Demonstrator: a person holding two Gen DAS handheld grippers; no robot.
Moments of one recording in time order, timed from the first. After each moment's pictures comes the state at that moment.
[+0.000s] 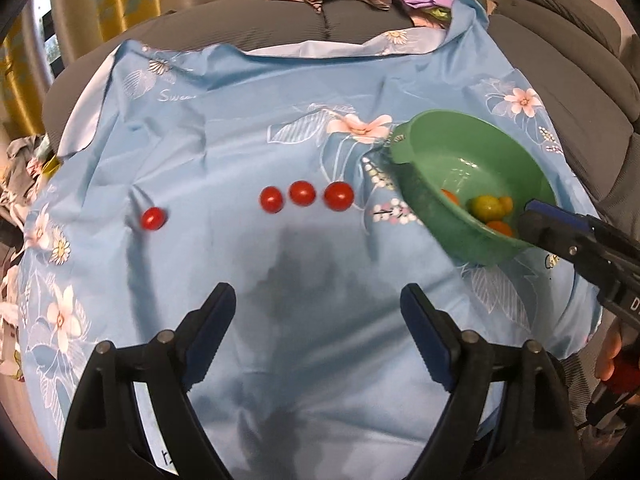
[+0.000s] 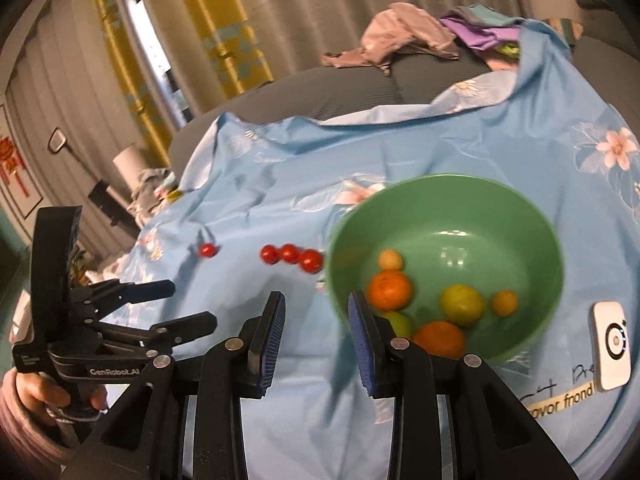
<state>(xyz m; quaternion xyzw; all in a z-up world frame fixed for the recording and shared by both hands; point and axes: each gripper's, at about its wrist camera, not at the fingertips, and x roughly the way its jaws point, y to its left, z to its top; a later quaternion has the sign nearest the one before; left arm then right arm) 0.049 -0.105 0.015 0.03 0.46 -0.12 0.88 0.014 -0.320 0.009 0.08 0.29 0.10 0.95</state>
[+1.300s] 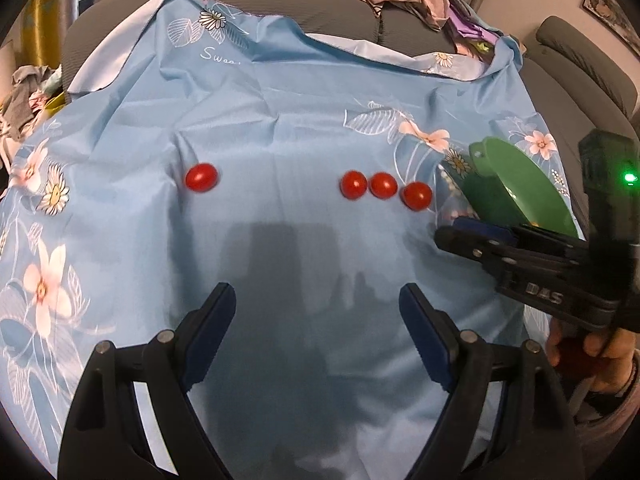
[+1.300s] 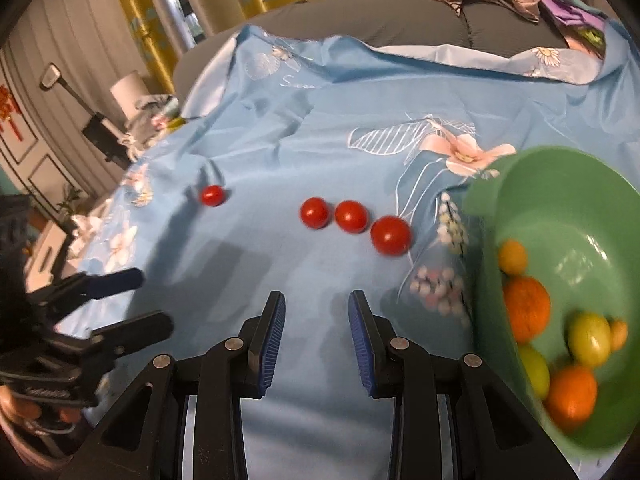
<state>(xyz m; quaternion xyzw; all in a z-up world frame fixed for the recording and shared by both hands) 0.072 -0.011 -0.021 -0.07 0.46 -0.12 0.88 0.120 -0.236 -0.041 0.01 0.39 0.10 0.91</state>
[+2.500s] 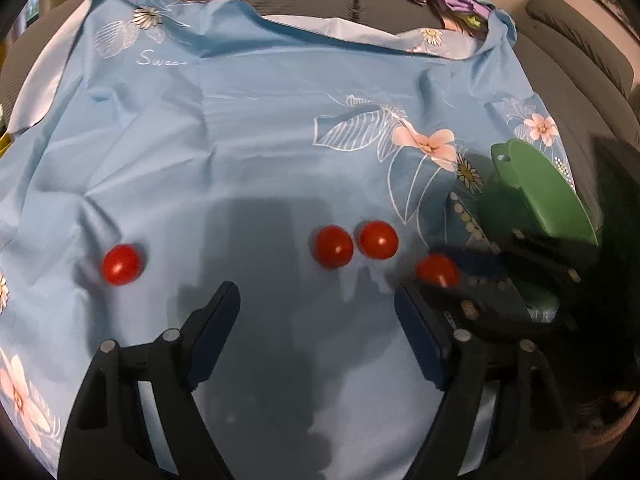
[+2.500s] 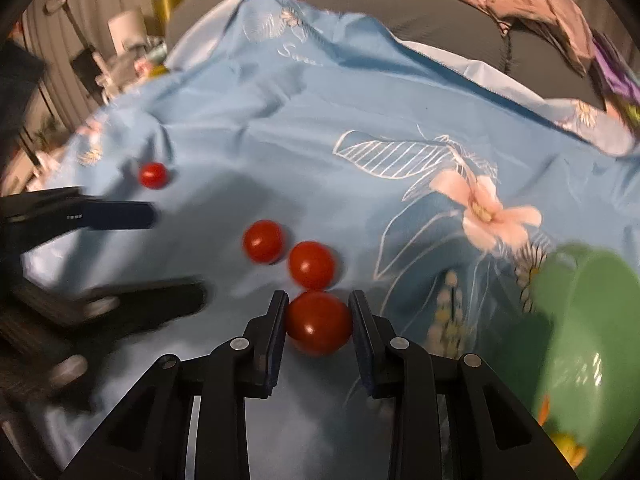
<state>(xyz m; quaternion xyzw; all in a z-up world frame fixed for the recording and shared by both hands) 0.165 -0.051 -0.041 -0.03 0.49 -0.17 0.86 0.162 -0.229 -0.054 -0.10 0.41 0.12 0.90</state>
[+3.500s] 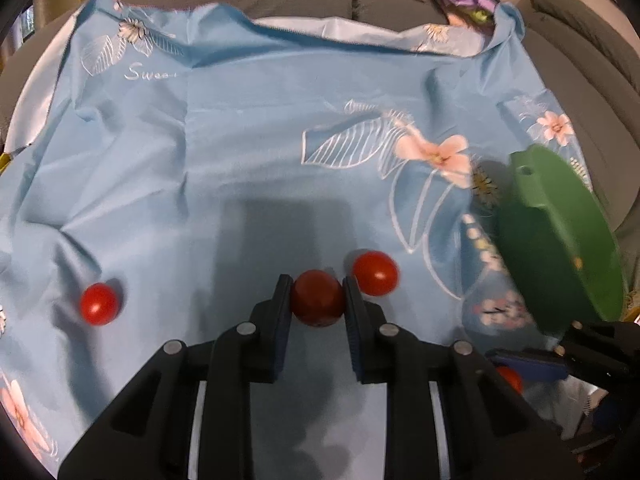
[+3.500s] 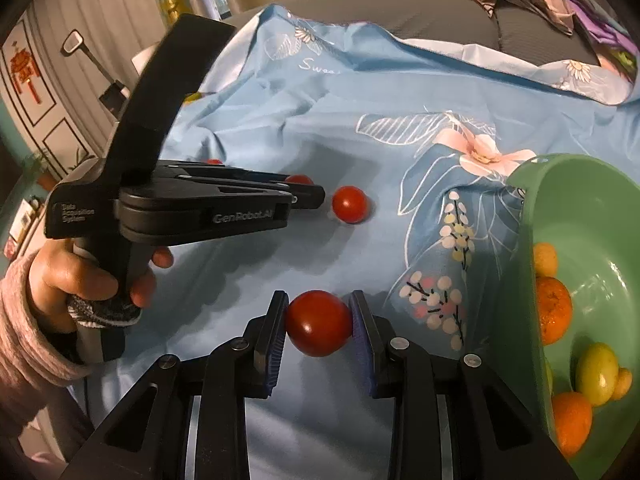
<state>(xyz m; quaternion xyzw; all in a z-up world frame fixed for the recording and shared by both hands) 0.181 -0.069 -0.042 -0.01 0.47 -0.16 0.87 0.113 -0.246 -0.051 -0.03 0.39 0.17 0.90</state>
